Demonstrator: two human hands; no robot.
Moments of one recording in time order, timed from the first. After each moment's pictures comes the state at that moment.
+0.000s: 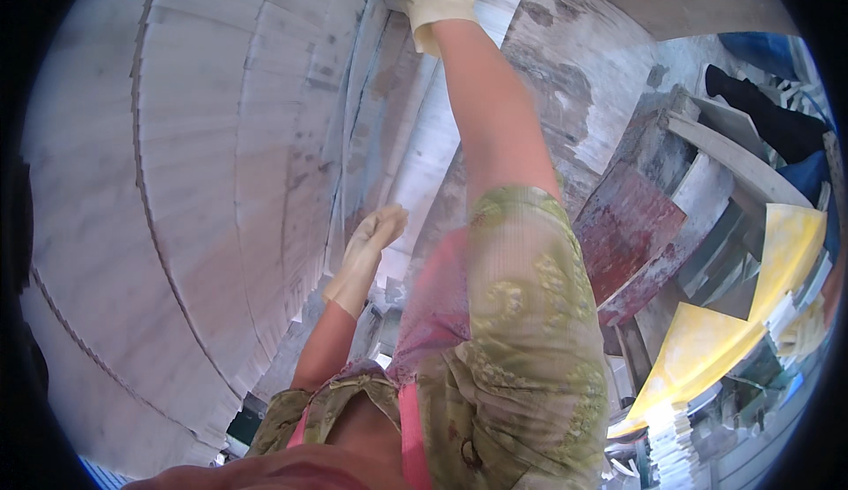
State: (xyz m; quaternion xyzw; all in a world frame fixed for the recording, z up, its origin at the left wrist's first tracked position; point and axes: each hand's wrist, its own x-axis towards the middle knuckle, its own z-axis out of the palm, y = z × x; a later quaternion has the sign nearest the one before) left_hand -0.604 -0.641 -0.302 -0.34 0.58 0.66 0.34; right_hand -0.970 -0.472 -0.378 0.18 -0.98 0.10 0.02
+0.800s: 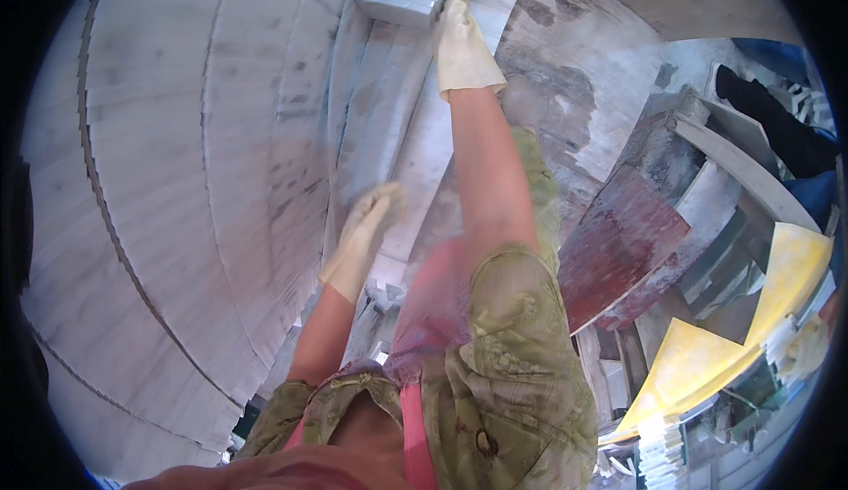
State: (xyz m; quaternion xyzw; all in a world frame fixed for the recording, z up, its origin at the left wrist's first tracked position) left_hand -0.662 -0.619 -0.337 -0.35 0.54 0.70 0.30; right_hand -0.921 -0.439 -0.427 -0.05 -0.80 0.59 -0.13
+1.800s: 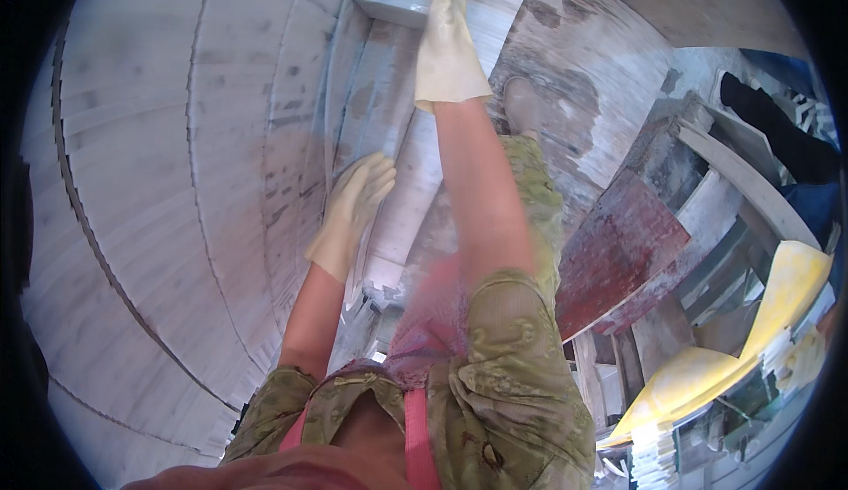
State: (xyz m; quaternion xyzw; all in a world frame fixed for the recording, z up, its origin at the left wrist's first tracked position) left_hand -0.702 -0.631 -0.363 -0.41 0.46 0.75 0.23; right_hand -0.923 -0.456 -0.405 -0.05 -0.86 0.50 -0.05
